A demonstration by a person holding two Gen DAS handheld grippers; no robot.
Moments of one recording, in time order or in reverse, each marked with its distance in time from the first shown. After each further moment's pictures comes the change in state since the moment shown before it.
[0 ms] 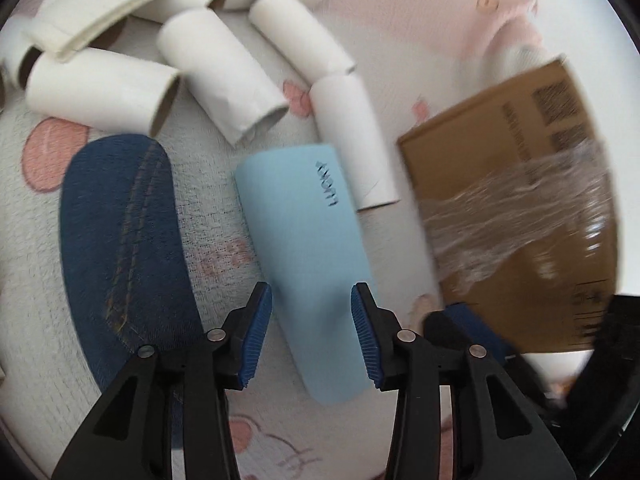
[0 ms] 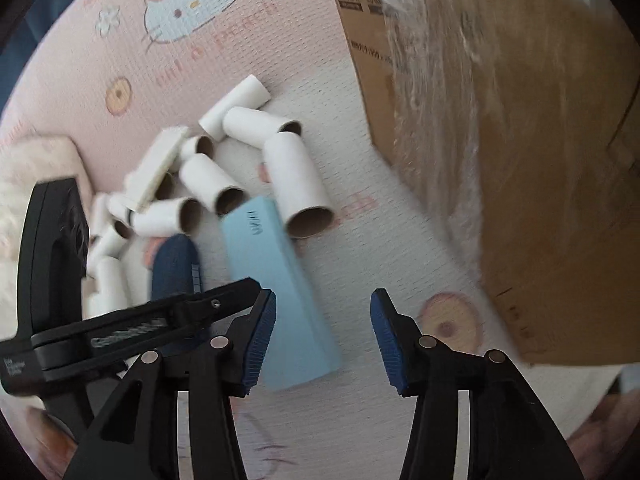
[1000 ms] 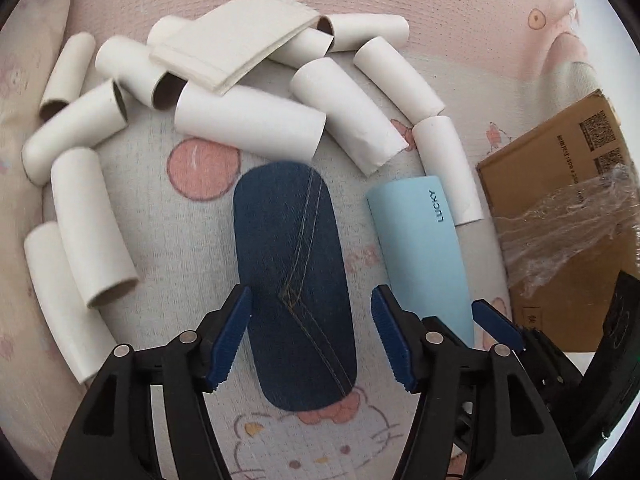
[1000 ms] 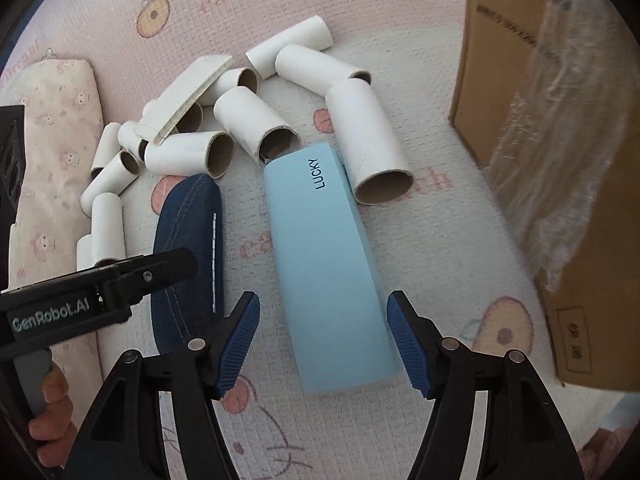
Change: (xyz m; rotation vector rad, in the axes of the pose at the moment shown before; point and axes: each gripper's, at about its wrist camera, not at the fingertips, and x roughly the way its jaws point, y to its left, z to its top) left arm -0.064 0.041 -0.003 -0.060 -0.058 0.271; right arm 0.043 0.046 -0.005 -0.170 0.142 0.037
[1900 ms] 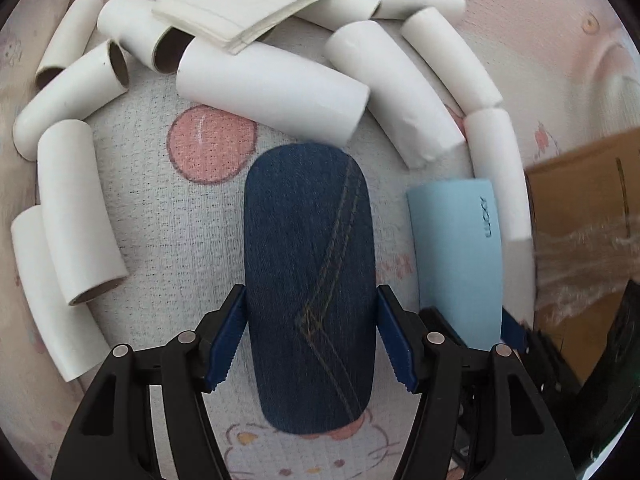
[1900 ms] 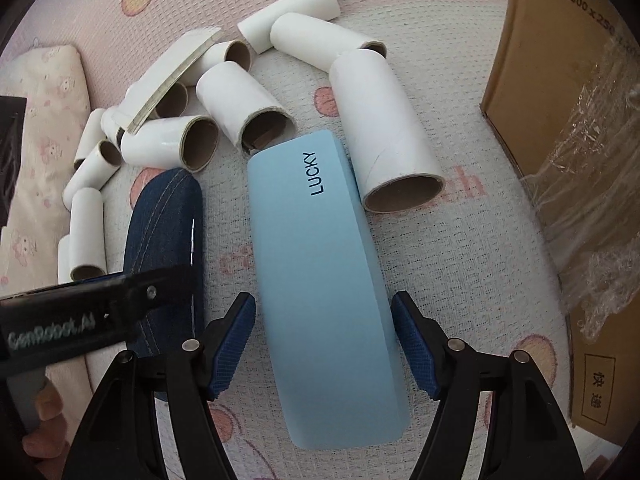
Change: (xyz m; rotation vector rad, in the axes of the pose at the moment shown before) left arm 0.023 0.018 0.010 -0.117 0.110 0.069; right arm 0.041 0.002 0.015 -0.020 0.069 0.014
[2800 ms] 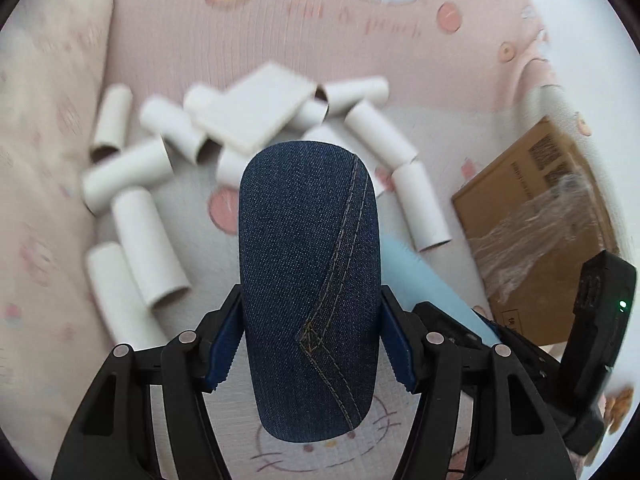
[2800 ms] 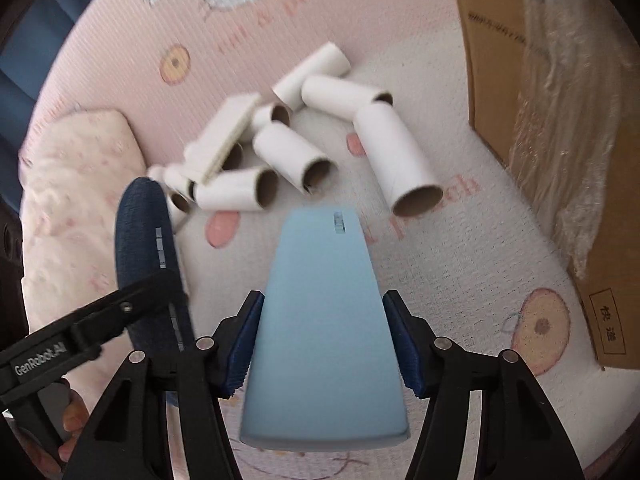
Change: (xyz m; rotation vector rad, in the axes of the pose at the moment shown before) left arm -0.129 0.021 -0.046 0.152 -0.318 -0.073; right arm -0.059 0.008 -0.020 0.138 -0.161 0.207
